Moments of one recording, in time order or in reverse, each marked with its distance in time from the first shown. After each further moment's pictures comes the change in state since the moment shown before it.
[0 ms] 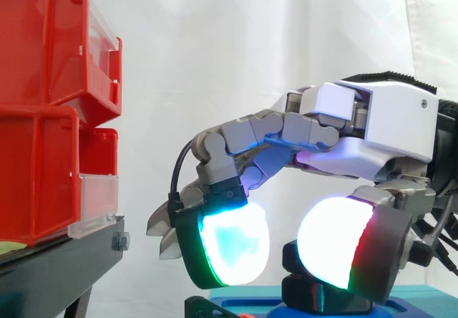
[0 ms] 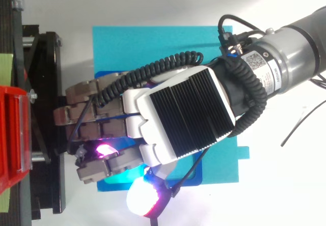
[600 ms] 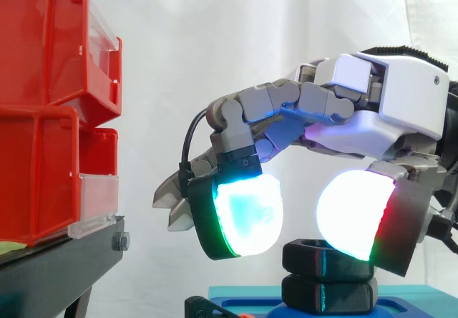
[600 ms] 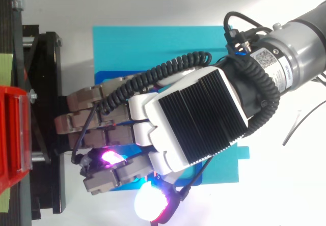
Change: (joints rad) arm -0.006 0.018 0.003 -0.001 -0.046 0.000
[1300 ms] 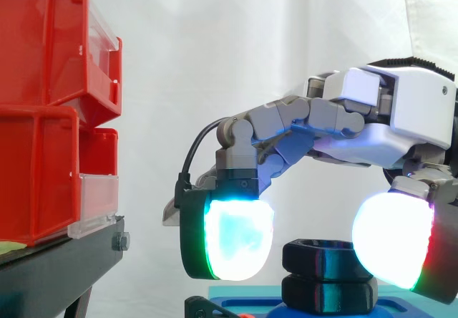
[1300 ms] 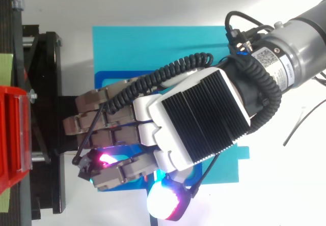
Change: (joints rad) arm -0.009 -0.001 0.000 -0.030 -0.039 -0.002
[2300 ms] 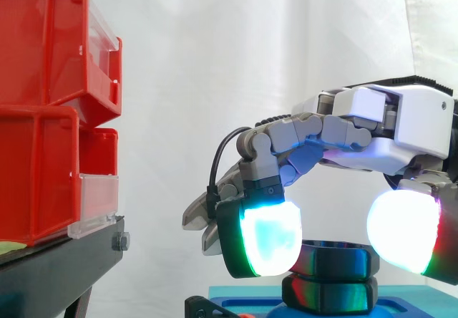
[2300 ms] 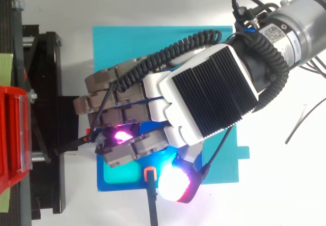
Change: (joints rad) arm -0.043 -0.001 -0.001 -0.008 -0.062 -0.023
